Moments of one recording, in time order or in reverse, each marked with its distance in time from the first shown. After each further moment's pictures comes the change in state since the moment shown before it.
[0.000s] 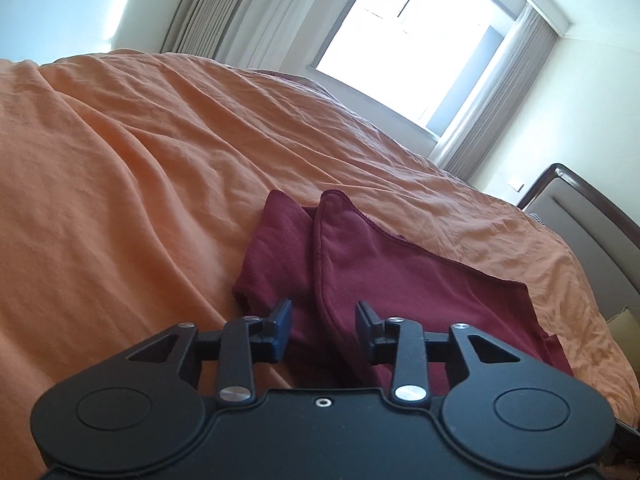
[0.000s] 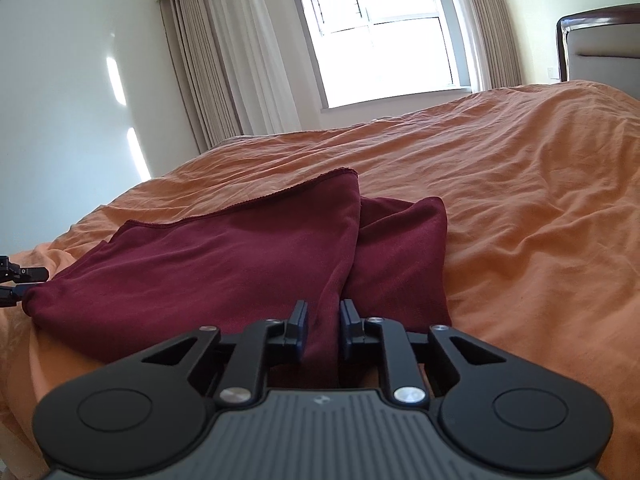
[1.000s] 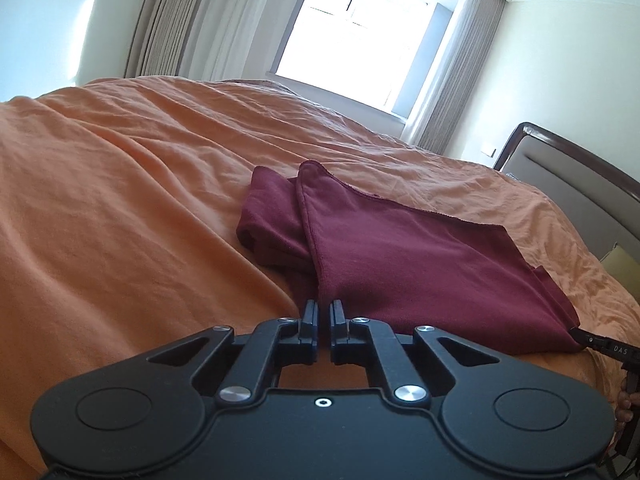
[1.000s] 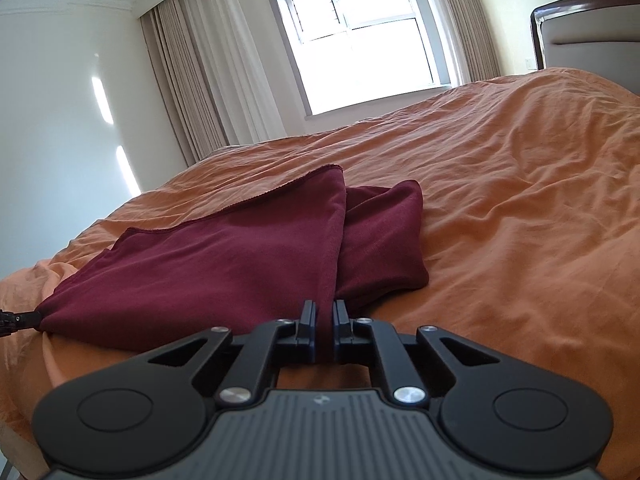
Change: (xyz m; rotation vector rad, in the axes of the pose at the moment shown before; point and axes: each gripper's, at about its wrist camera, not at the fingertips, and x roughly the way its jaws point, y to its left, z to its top) left arm -0.042 0.004 -0.044 0.166 -0.002 -0.034; right arm -0.029 -0.001 -0.021 0.064 -0.022 -0.031
